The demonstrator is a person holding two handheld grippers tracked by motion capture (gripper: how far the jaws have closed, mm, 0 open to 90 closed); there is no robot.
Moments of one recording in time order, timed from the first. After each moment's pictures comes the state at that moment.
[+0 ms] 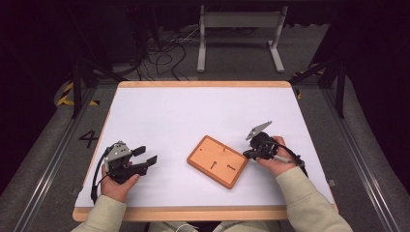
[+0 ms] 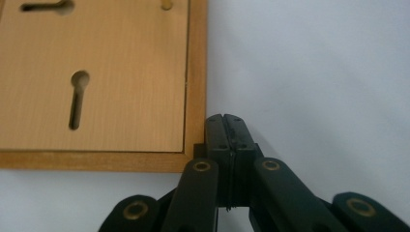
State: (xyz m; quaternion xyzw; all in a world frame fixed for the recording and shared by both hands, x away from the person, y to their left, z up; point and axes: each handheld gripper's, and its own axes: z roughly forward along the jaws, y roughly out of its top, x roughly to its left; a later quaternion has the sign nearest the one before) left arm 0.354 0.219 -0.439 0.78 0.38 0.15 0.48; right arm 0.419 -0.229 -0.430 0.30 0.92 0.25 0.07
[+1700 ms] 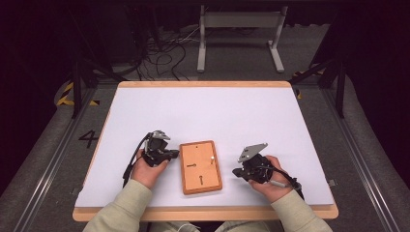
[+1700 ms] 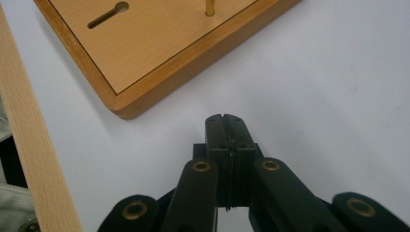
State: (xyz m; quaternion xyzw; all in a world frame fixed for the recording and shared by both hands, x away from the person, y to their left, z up) left arm 0.420 0.134 -0.456 0.84 0.40 0.04 0.36; right arm 0.352 -0.198 -0.424 0.25 0.92 0.29 0.08
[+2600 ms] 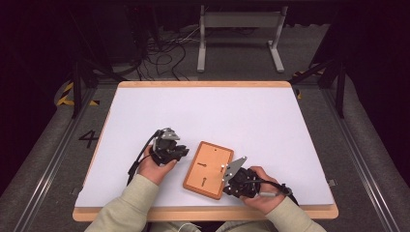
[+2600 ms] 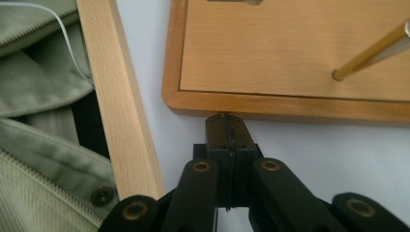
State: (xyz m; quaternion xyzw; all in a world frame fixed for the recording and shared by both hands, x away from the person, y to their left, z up) left arm 0.408 0.123 -0.435 0.86 0.34 0.08 0.37; right arm 0.323 -0.155 -0.428 0.15 0.96 0.23 0.04
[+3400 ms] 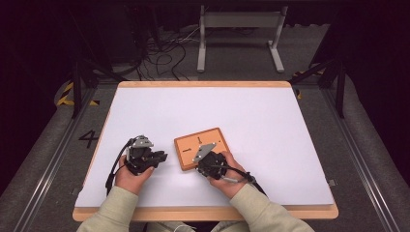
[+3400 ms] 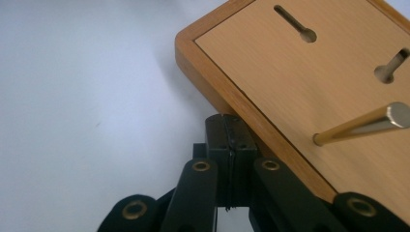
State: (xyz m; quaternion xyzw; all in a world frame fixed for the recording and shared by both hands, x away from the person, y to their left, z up) left arm 0.385 0.177 -0.442 0.83 0.39 0.09 0.39; right arm 0.377 -0.080 -0.442 0.19 0.93 0.28 0.12
